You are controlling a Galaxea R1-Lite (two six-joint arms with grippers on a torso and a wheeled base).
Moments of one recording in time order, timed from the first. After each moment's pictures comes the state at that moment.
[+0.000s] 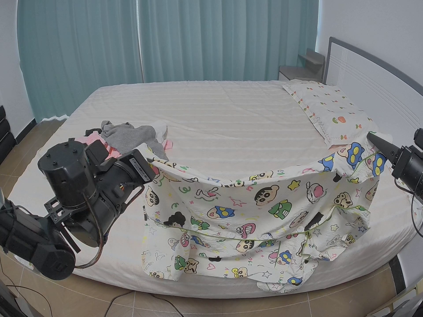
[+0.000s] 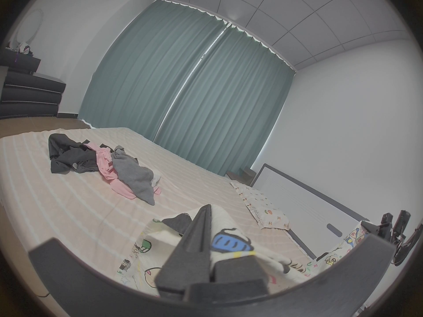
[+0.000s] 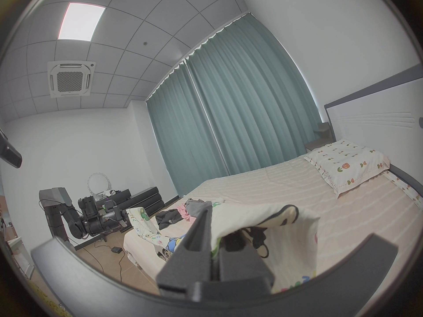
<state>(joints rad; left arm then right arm) -0.57 1.71 -0.55 -1.17 0.39 -0.49 0.01 1.36 -0.40 -1.09 0.53 0.37</state>
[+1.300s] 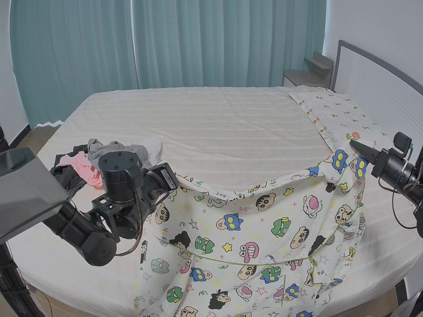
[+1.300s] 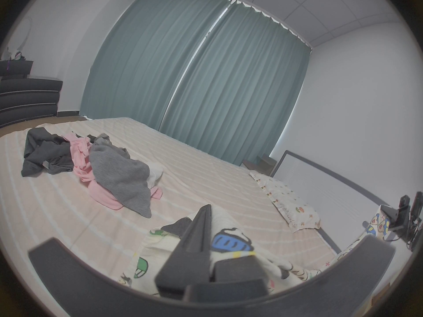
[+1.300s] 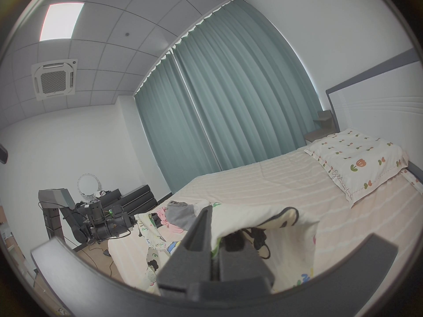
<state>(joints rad) -0.53 2.03 -0.72 -1.17 0.39 -0.48 0.00 1.60 -0.44 -1.20 0.53 0.37</state>
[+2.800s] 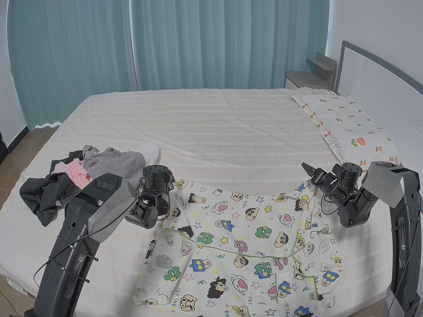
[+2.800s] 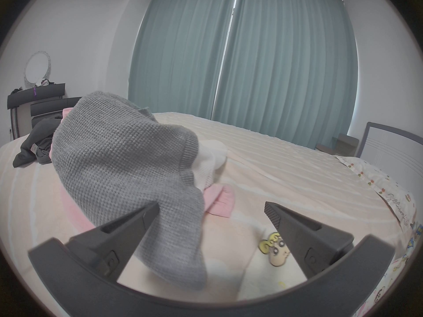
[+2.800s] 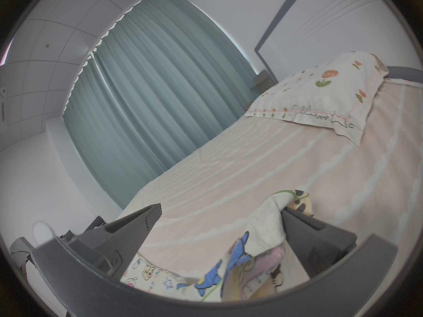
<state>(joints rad) -0.29 2.79 -1.66 -0.82 0.57 -0.41 0.00 2.60 -1.14 -1.34 0.15 0.59</state>
